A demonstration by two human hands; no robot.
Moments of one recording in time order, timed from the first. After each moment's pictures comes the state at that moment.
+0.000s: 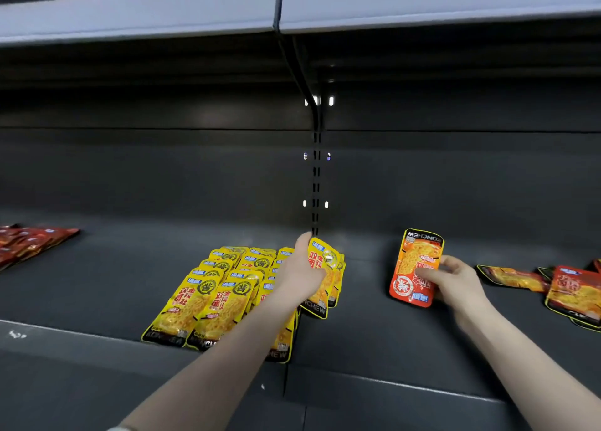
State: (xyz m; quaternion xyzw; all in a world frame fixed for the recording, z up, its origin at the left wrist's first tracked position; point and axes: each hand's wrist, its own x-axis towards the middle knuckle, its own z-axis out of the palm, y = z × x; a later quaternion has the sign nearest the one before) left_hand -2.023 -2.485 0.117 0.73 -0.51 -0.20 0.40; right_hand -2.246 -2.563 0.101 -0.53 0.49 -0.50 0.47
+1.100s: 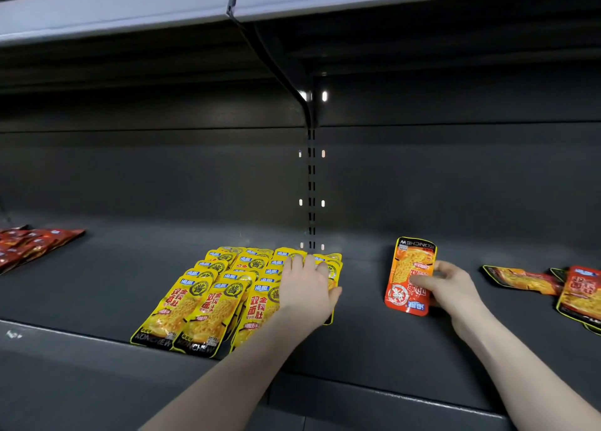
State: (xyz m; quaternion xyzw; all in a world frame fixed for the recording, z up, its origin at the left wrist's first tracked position) left_hand -2.045 -2.501 0.086 0.77 -0.62 0.16 0.04; right_hand -2.247 -2.569 0.096 -0.54 0.50 -0.47 0.49
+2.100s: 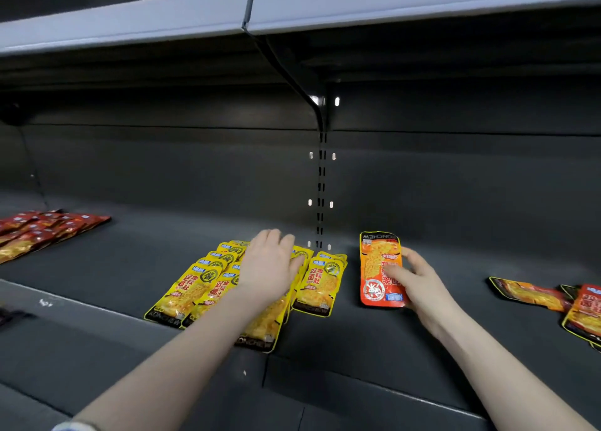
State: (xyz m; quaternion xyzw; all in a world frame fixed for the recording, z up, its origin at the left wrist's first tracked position) left_hand -1.995 -2.469 0.111 0.75 -0.58 0.24 0.18; right_hand -2.220 -2.551 0.107 -0.60 0.36 -0.43 0.58
